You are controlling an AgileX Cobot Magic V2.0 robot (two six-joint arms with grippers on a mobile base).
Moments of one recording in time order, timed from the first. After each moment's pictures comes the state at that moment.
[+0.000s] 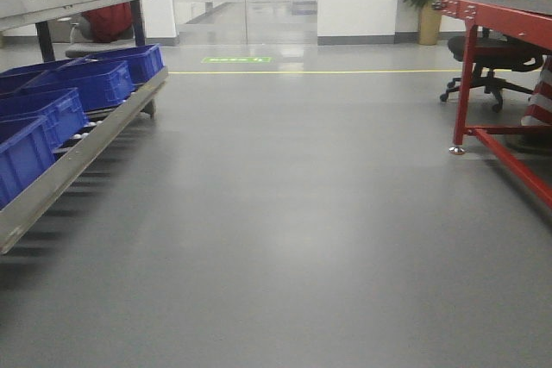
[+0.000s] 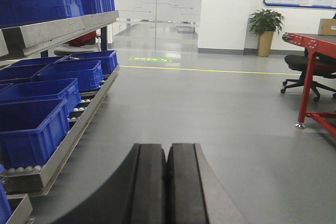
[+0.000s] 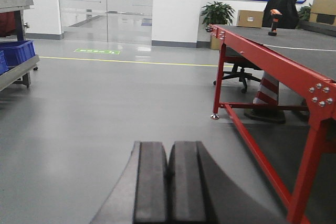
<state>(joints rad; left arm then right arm) 0.03 0.00 0.00 -0.03 0.03 0.02 -0.06 0.00 0.00 0.08 0.06 -0.08</state>
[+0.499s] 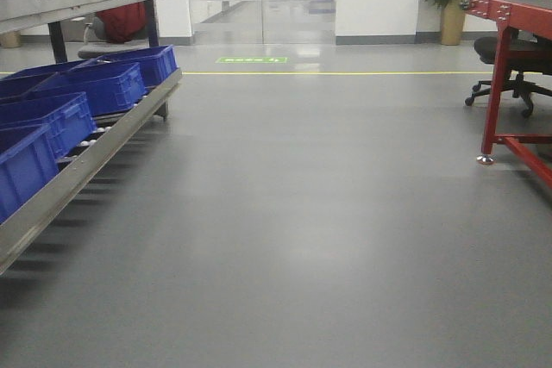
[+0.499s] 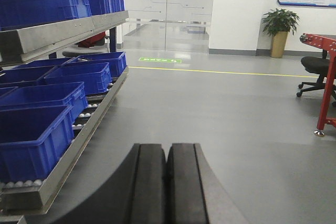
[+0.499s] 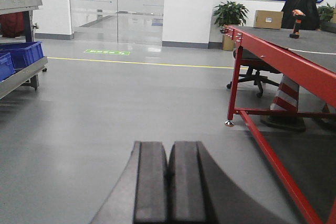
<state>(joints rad) 0.03 0.00 0.00 -0.03 0.03 0.02 -0.06 0.00 0.00 0.08 0.06 -0.08</state>
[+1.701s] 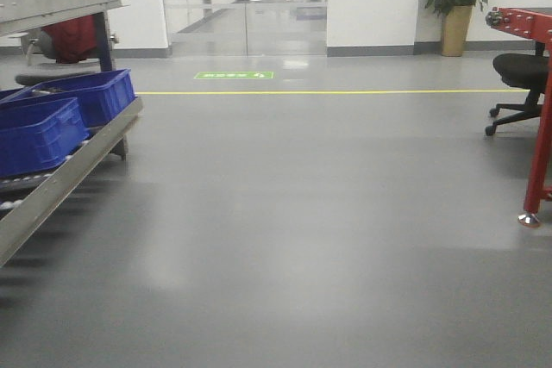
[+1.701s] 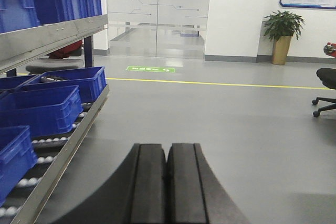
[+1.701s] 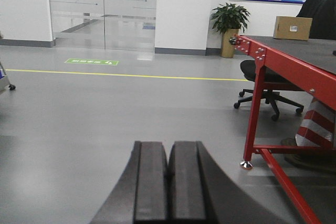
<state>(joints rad) 0.03 0.00 0.00 -0.03 0.03 0.02 -0.06 0.00 0.00 0.08 0.06 -0.08</state>
